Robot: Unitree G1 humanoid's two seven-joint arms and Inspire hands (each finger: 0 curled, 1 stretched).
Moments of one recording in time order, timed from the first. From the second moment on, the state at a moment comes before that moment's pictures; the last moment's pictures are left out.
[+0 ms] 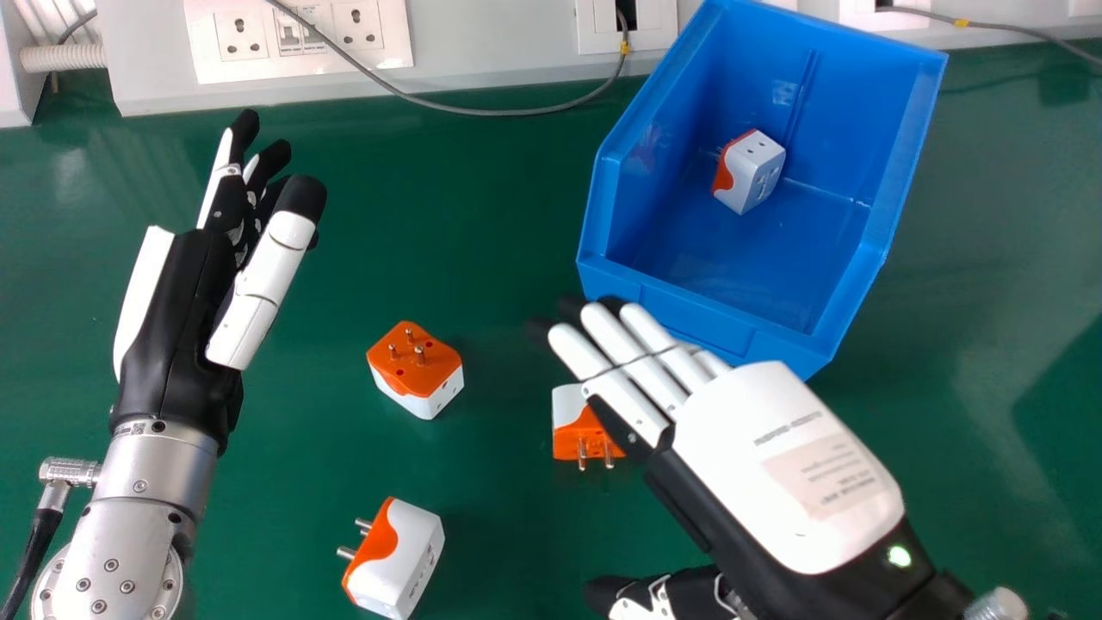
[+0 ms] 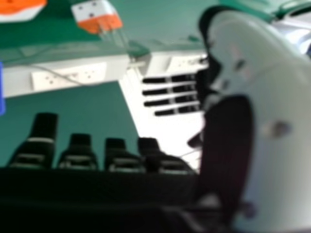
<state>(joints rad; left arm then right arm) 0.00 0.26 0.20 -0.17 -0.04 -0.03 -0.13 0.33 -0.42 0.29 -0.66 -0.91 -0.20 0.16</state>
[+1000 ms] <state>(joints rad) -0.01 0.26 0.20 -0.12 -0.04 -0.06 -0.14 -0.12 -0.24 0.44 0.01 -1.01 -0.02 0.10</state>
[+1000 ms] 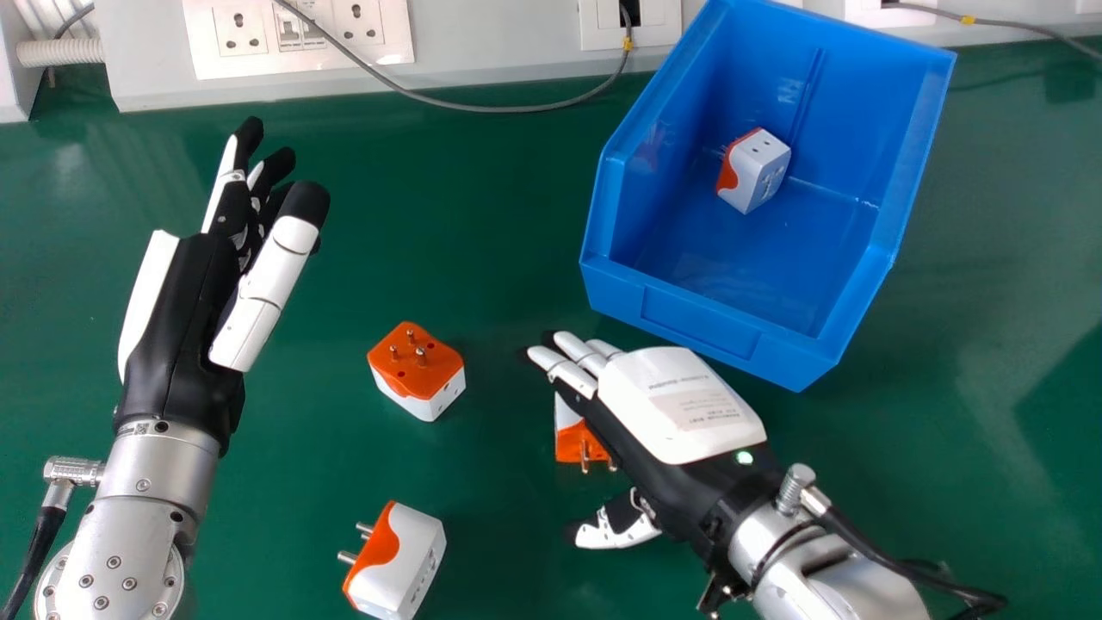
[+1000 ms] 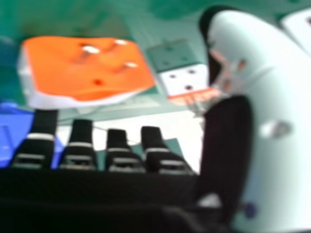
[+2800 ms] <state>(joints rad) -0.01 0.26 0.18 -0.14 -0.04 -0.05 -0.13 -0.44 -0.25 0.62 0.28 -1.03 0.19 0.19</state>
